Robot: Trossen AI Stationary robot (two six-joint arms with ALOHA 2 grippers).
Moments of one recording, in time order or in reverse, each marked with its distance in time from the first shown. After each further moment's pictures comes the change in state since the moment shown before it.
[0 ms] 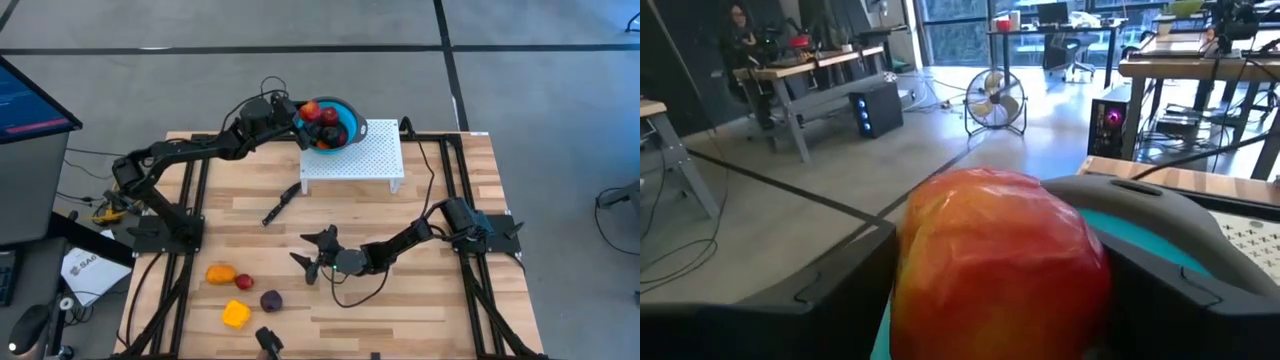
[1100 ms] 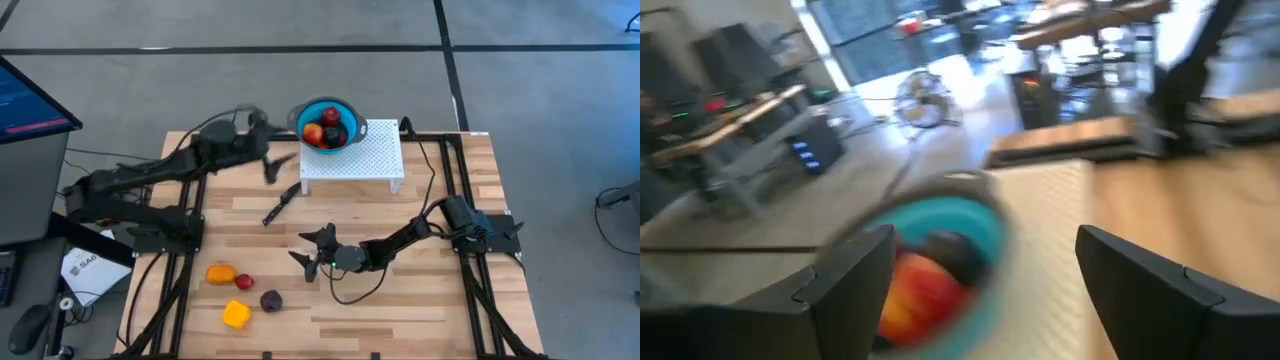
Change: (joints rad) left arm -0.230 -0.488 -0.128 -0.423 -0.019 0.239; right arm -0.027 0.000 0.000 -0.004 -0.050 0.011
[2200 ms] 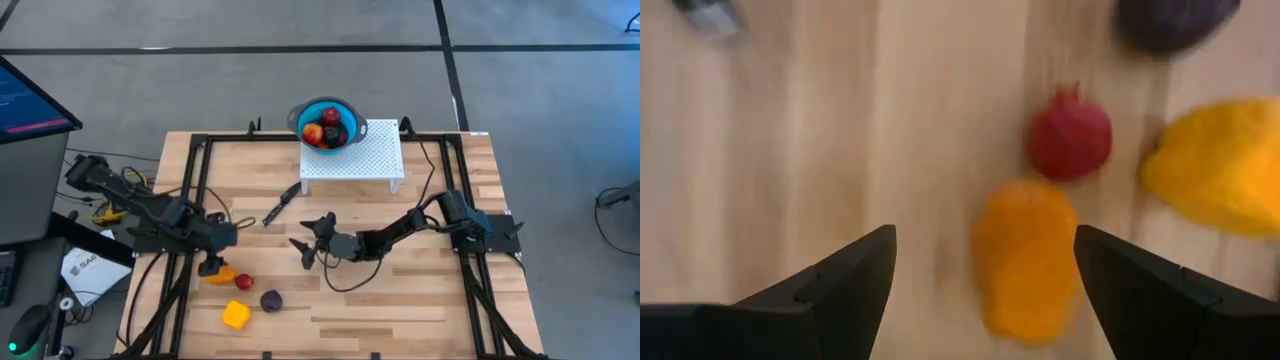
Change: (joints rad) left arm -0.793 -0.183 -0.250 -0.992 0.054 -0.892; right arm -0.080 0.003 0.000 -0.056 -0.022 -0.038
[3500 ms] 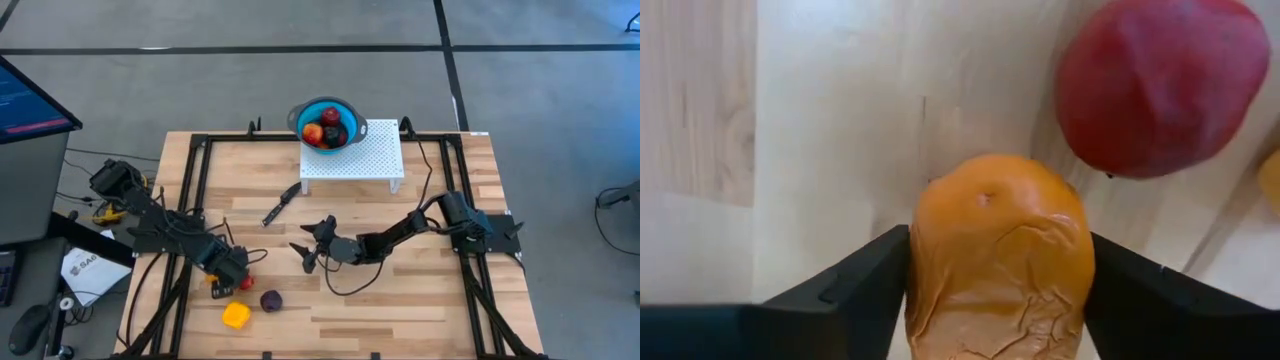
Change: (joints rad) left arm -0.195 0.453 0.002 0.149 0.021 -0.315; right arm 0.024 0.000 0.000 -0.019 0.000 0.001
